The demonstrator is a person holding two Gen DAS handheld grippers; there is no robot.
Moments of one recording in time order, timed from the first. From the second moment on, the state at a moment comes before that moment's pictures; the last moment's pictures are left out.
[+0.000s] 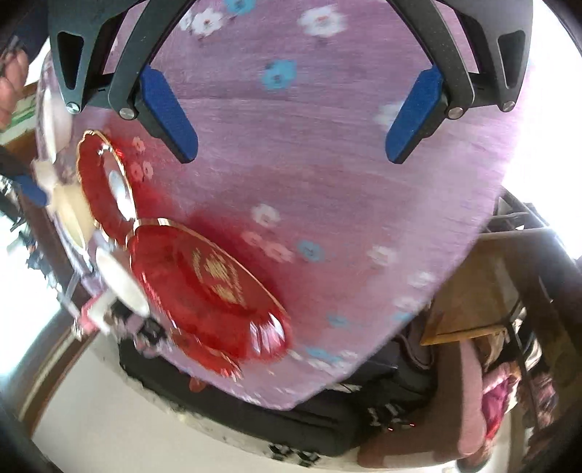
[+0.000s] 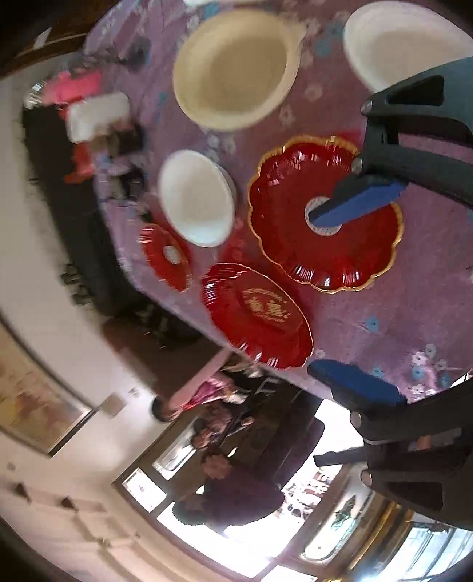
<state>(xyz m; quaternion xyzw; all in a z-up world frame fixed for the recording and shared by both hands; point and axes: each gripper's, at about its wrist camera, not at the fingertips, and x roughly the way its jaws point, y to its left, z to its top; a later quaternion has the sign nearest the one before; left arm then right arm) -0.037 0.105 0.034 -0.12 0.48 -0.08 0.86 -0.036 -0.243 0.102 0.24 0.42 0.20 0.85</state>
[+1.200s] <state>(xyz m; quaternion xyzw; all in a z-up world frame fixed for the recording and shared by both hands) -0.063 0.105 0.042 -0.06 0.50 -0.09 0.86 -0.055 -0.160 0.059 0.15 0.52 0.21 0.82</state>
